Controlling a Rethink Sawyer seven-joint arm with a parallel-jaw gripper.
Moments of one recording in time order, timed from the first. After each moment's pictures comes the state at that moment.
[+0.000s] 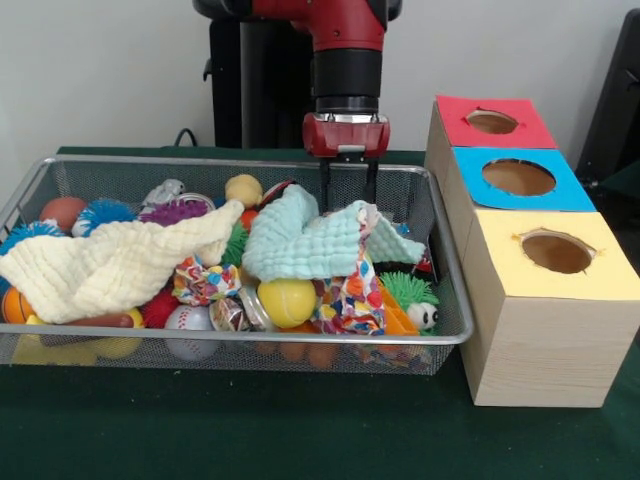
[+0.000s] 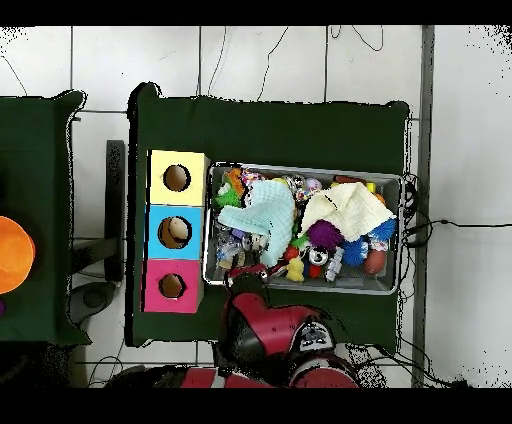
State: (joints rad) arm -0.18 -0.45 -0.15 2.02 -0.46 -0.56 1.71
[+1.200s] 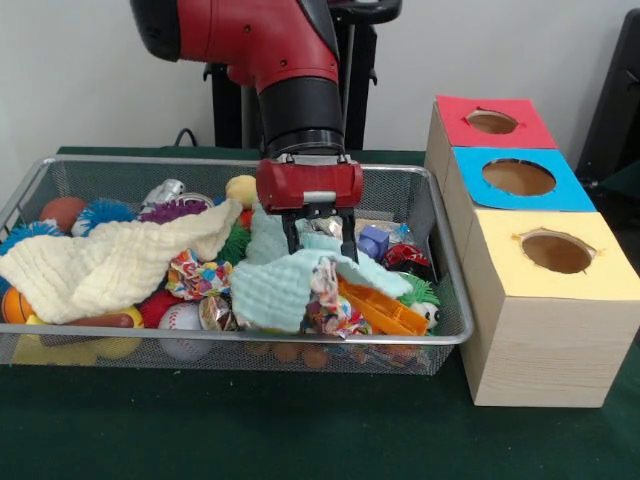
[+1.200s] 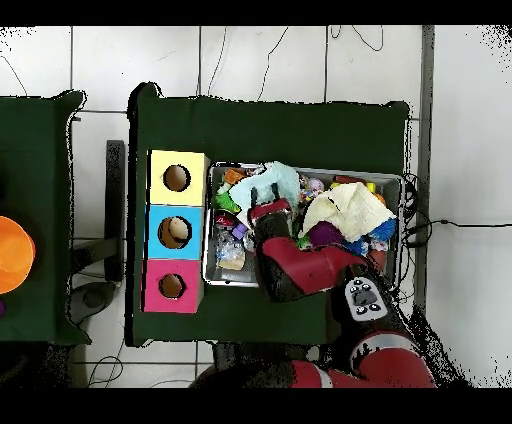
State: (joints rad) arm -0.37 -0.47 0.04 1.71 -0.70 -0.58 1.71
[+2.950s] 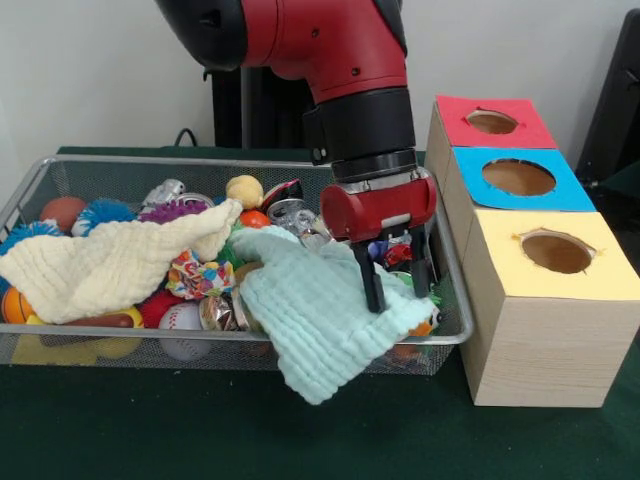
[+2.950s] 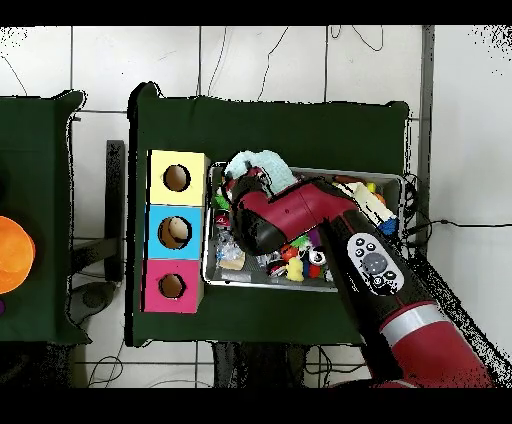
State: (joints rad) arm -0.59 -0.56 0.60 1.64 -0.95 0.17 1.71
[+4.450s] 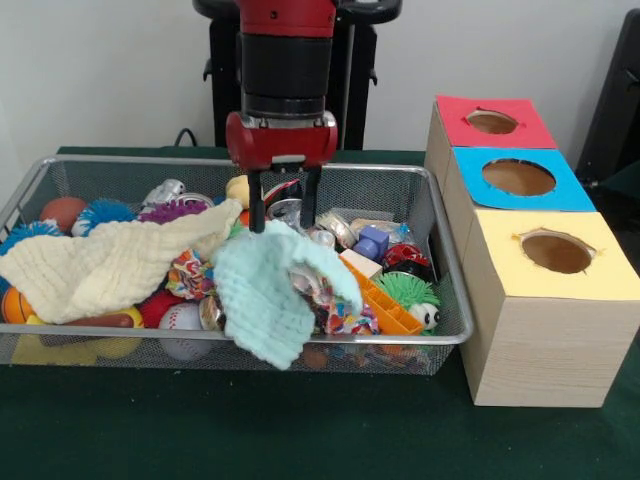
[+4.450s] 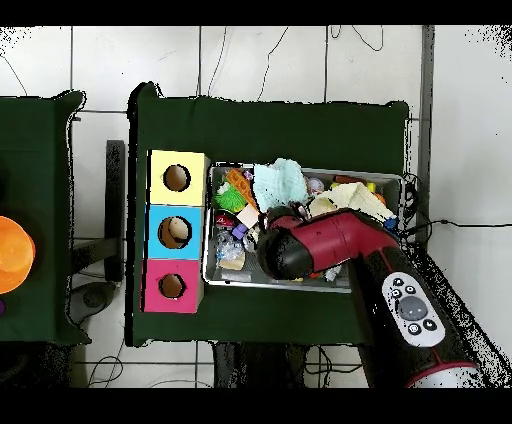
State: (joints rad) arm -0.58 -0.72 0.42 1.77 -0.77 0.38 1.71
